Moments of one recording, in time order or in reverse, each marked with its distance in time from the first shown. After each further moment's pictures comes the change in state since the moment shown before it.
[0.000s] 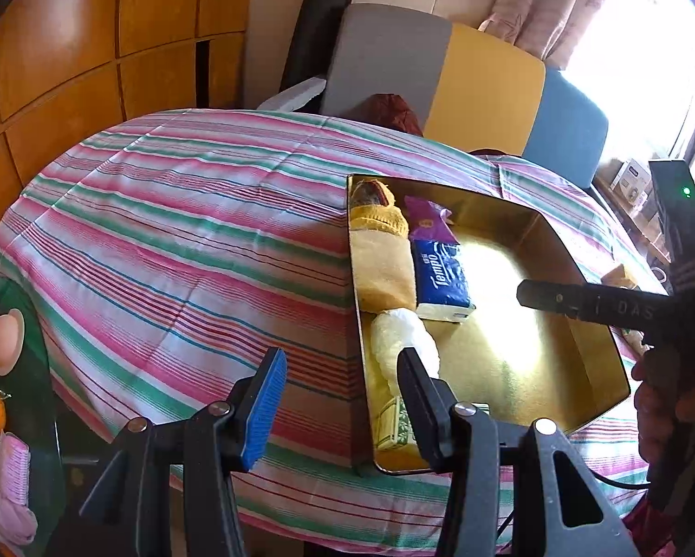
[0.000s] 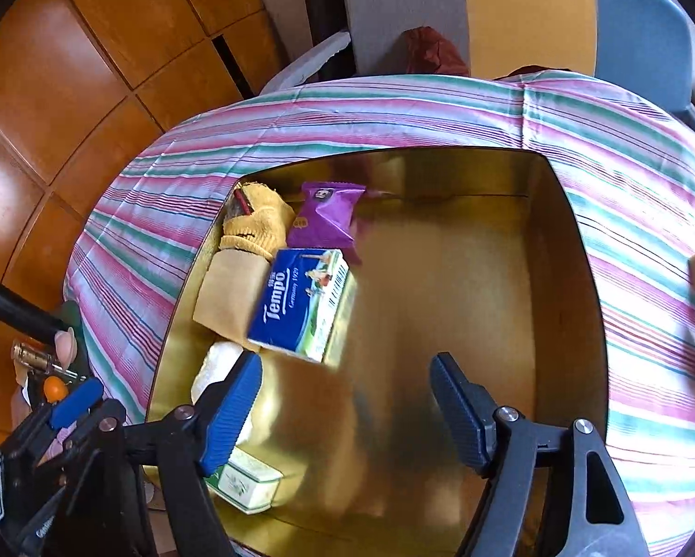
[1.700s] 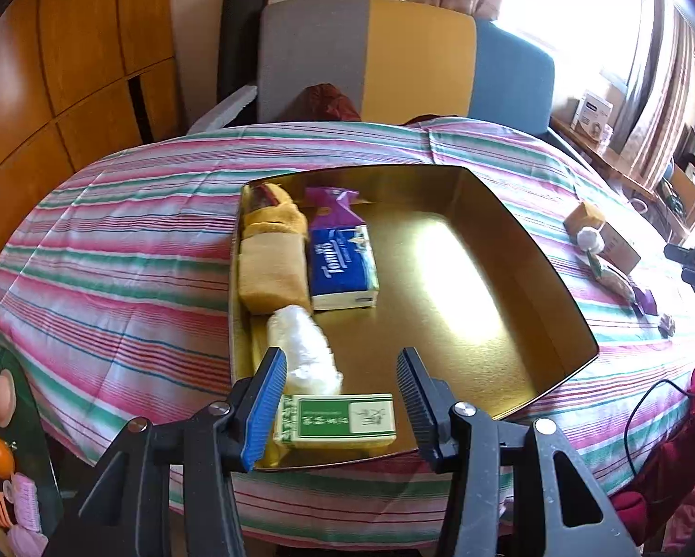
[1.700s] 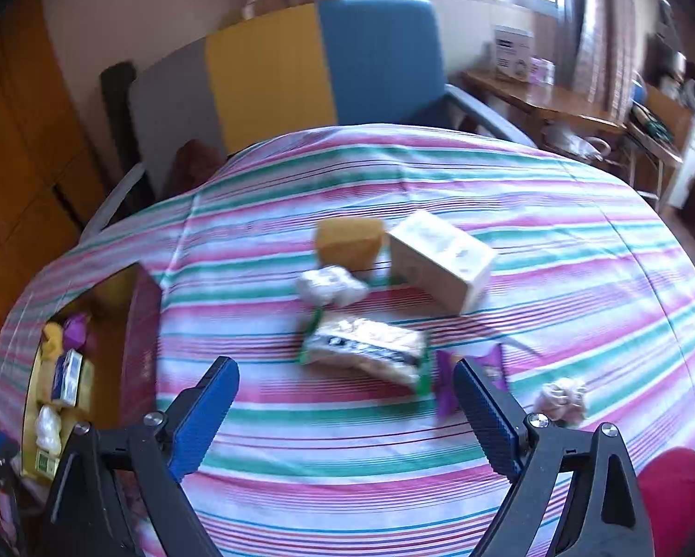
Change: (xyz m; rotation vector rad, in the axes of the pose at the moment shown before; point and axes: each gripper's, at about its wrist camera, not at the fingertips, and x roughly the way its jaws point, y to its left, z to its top) left arm -0.003 -0.088 -0.005 0.208 0.028 -0.019; right arm -0.176 -0.272 -0.089 0.402 -0.296 -0.374
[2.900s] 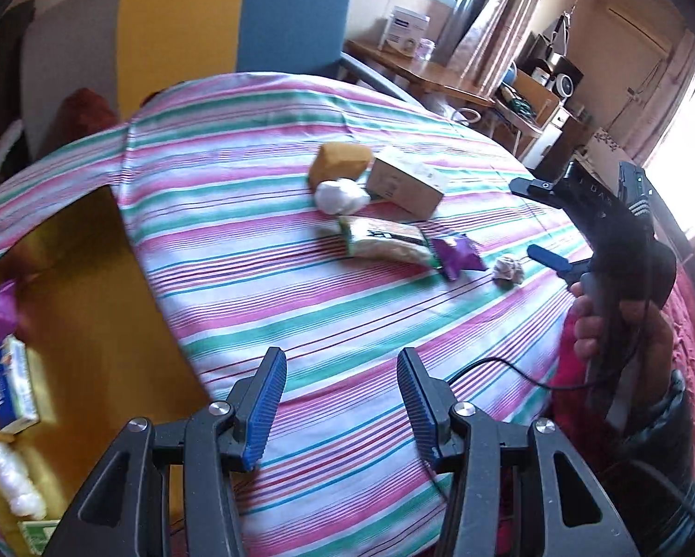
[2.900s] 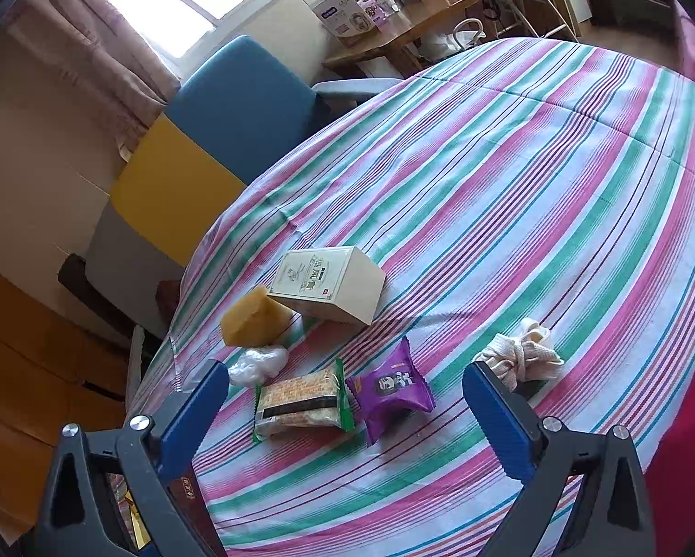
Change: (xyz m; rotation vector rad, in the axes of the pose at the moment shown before) left arm 0.041 -0.238 0.050 0.311 0.187 -0.476; right arm 0.012 -0.122 -0.014 0.568 -0.062 0.159
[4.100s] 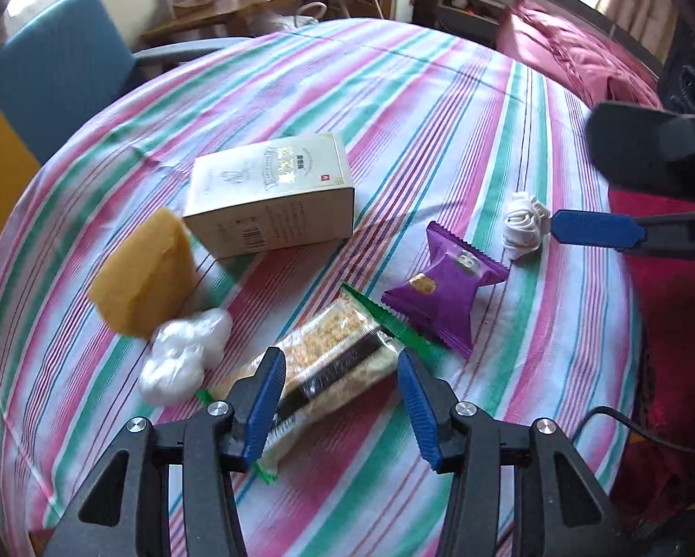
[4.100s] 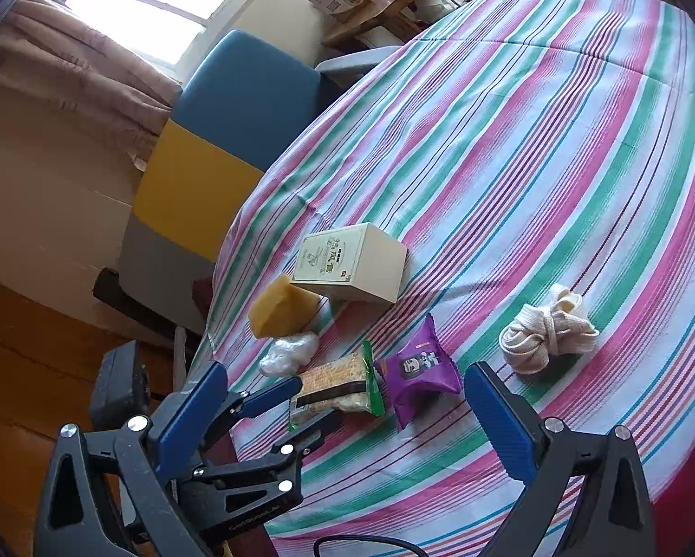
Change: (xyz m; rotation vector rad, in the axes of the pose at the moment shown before) left arm 0.171 -0.094 0.097 0.668 0.244 -0.023; right arm 0.008 -0.017 0.003 0.125 0.084 0.133
